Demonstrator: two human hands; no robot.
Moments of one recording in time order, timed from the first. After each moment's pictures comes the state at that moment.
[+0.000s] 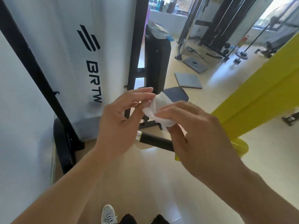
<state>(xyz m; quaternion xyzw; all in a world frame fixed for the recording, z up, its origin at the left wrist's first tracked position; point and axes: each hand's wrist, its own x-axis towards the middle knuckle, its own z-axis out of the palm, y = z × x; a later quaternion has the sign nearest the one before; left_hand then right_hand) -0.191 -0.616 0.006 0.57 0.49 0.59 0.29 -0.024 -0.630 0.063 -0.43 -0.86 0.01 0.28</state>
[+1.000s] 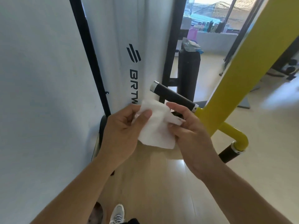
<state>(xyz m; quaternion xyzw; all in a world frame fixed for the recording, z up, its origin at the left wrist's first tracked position) -0.134 -0.733 0.029 0.44 0.63 0.60 0.24 0.019 -0.673 0.033 -0.36 -0.56 0.65 0.37</state>
